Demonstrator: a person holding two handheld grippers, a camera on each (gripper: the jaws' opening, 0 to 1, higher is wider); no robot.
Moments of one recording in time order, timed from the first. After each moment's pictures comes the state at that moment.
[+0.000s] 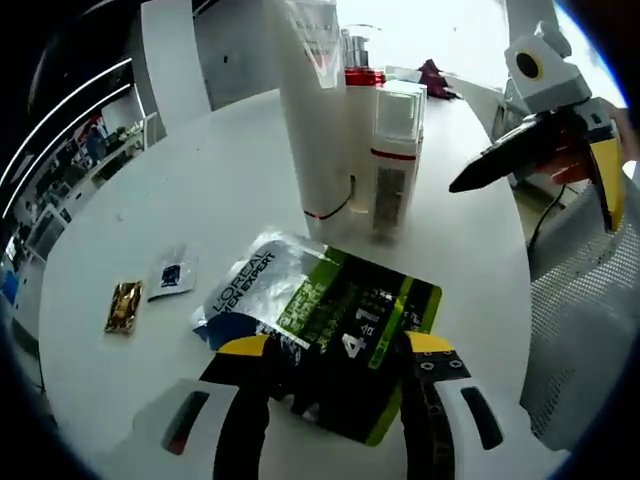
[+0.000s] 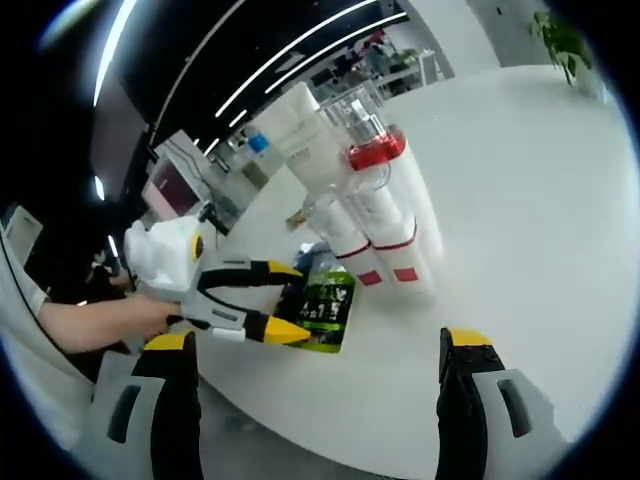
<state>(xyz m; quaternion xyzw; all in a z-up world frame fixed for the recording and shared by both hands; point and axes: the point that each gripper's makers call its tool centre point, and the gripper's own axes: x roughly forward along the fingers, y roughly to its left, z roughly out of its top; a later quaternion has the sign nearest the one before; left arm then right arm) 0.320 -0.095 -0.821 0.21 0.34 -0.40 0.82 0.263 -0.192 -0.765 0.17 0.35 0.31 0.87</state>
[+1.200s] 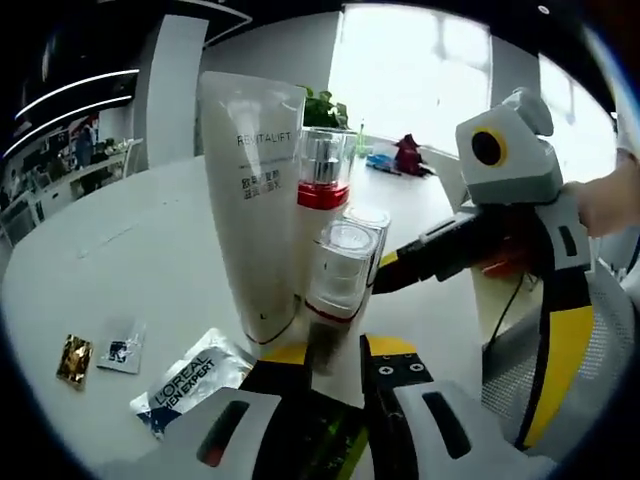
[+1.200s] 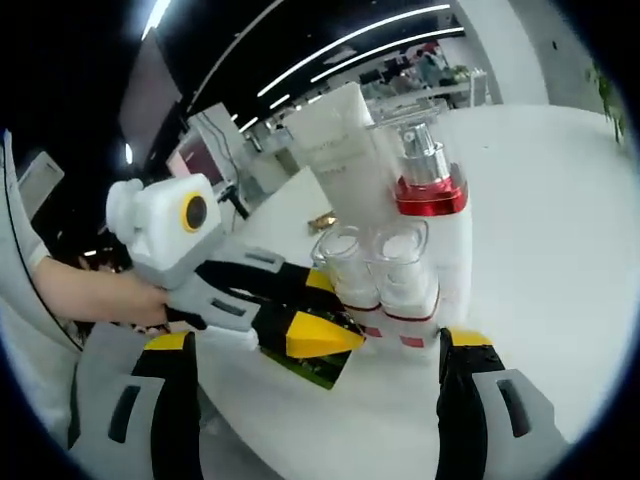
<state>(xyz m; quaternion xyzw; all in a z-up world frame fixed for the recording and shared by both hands) 0.327 -0.176 -0.775 0.07 0.26 -0.48 0.84 0.294 -0.172 -0.759 0.10 0.32 0.38 0.86</state>
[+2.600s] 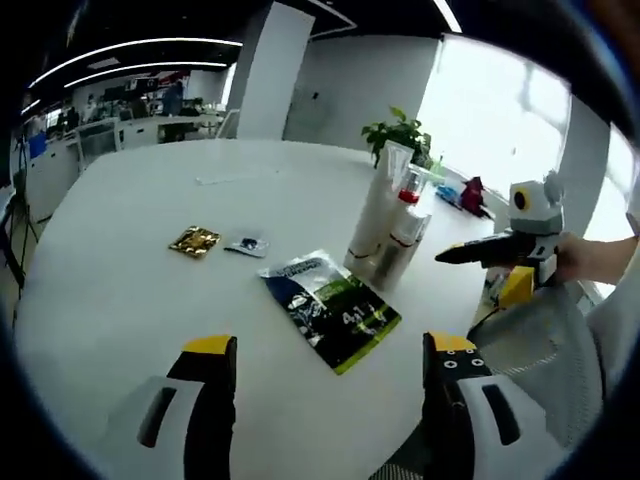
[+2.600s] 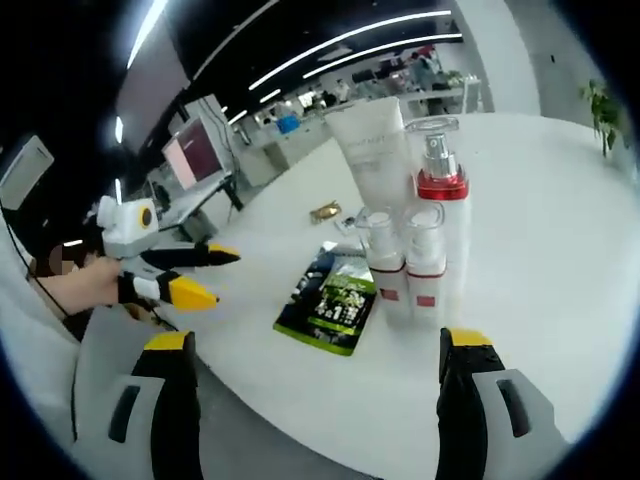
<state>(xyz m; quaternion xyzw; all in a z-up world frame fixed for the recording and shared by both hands) 0.262 -0.005 -0.751 -0.04 0.31 -0.32 0.90 0.249 -0.176 -0.743 0.06 0.32 0.35 0.88</state>
